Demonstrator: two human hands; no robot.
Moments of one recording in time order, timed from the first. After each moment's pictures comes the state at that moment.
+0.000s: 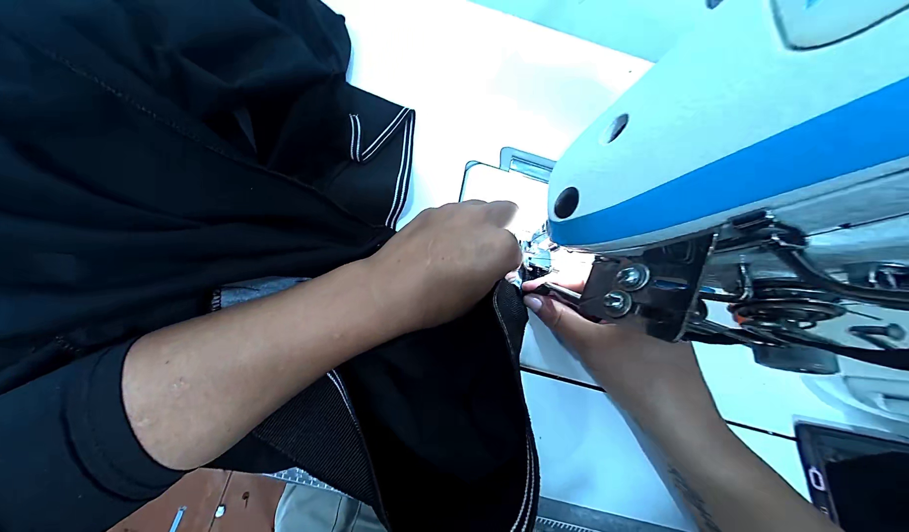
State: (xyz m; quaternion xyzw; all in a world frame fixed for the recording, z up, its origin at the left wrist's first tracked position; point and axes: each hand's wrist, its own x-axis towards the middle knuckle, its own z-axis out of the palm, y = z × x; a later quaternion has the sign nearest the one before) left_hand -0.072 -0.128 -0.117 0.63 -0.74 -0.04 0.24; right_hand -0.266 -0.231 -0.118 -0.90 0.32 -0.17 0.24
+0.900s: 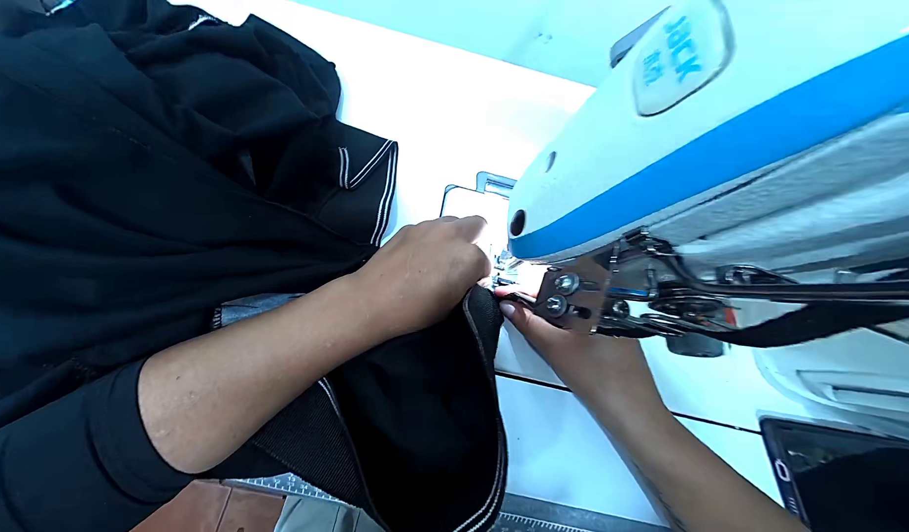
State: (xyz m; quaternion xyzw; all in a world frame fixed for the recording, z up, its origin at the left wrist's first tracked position) left_hand -0.072 -0.130 -0.118 0.64 -0.73 -0.03 0.23; right_hand -0.262 -0.226 -0.123 -0.89 0.31 -0.23 0.23
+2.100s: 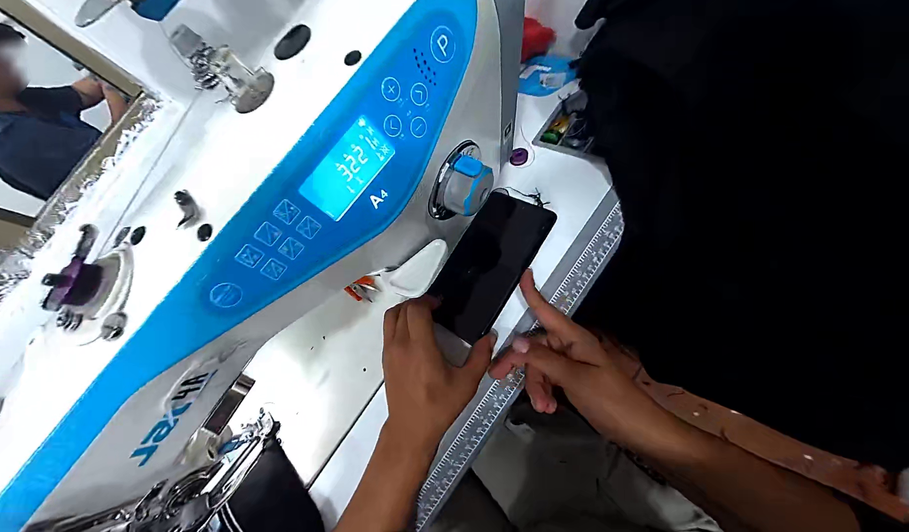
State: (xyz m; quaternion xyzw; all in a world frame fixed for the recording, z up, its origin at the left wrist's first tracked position) left_hand -0.328 -0.243 -0.131 0.57 -0.77 -0.04 0.29; right_hand -0.513 -0.212 -0.157 -0.40 0.39 -0.47 0.68
